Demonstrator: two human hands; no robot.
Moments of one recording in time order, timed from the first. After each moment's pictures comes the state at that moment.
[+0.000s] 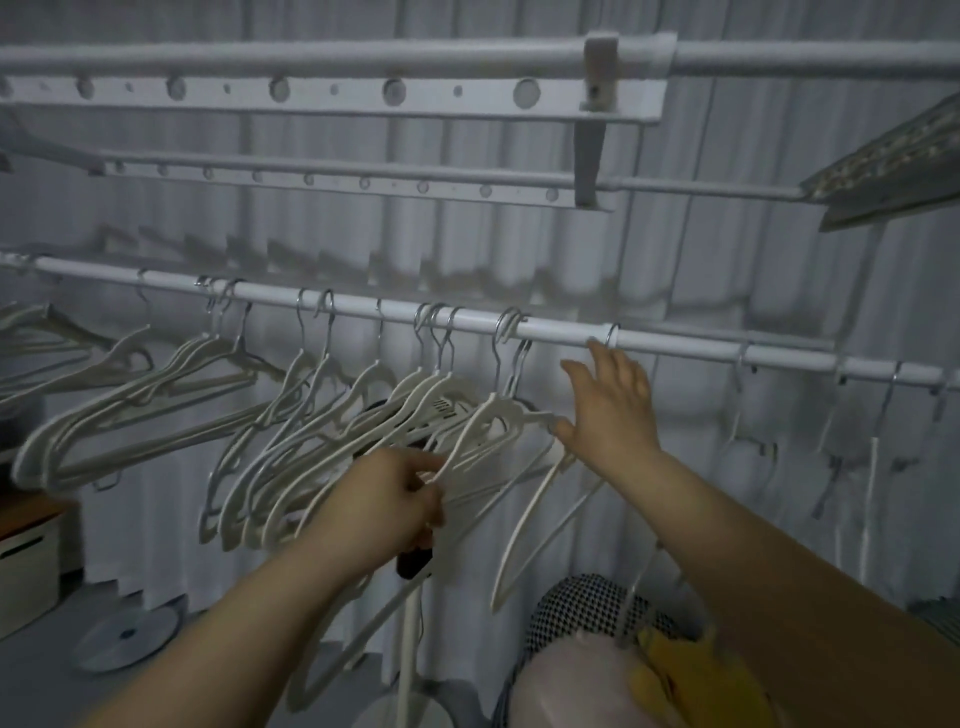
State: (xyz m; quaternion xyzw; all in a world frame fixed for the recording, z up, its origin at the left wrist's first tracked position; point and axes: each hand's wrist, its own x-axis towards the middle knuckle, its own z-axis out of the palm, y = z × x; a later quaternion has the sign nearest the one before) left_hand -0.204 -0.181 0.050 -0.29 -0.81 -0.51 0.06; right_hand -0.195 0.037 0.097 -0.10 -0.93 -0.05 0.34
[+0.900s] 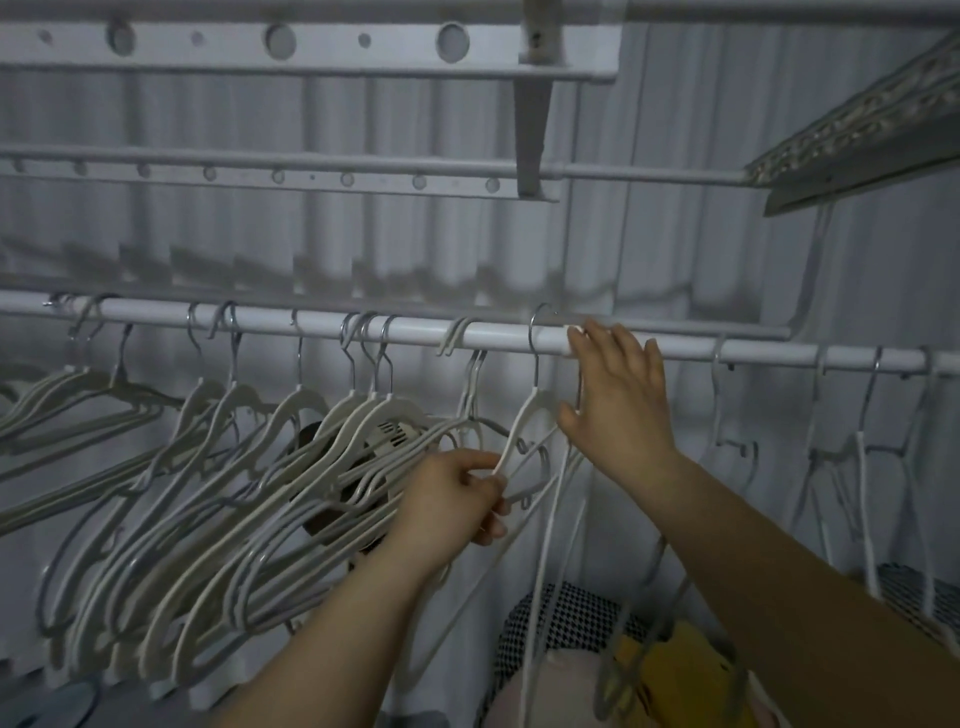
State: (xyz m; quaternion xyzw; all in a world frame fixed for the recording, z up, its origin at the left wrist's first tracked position) left_hand -0.252 -0.071 0.053 -0.31 -0.69 -0.65 -0.05; right_hand -0.204 0.078 0.105 -0.11 -0.89 -0.04 0.43
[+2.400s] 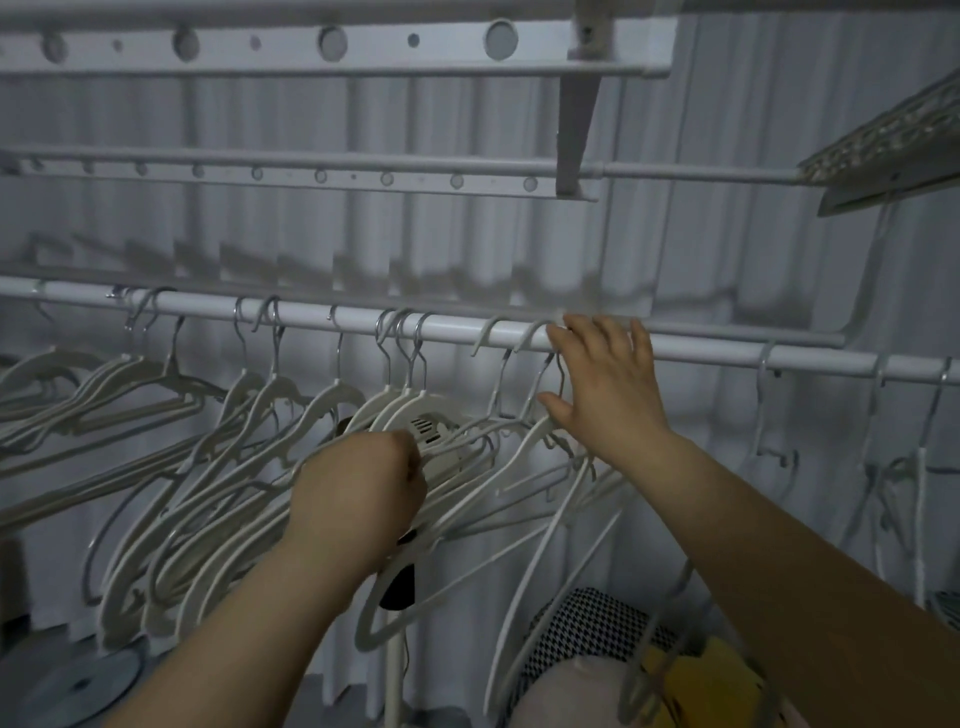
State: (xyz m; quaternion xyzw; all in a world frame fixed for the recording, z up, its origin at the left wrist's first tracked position) left_hand -0.260 -0.141 0.067 -0.25 -0.89 -0.18 0.33; right_hand -0.228 0.064 0.118 -0.04 -0.89 -0.12 0.43
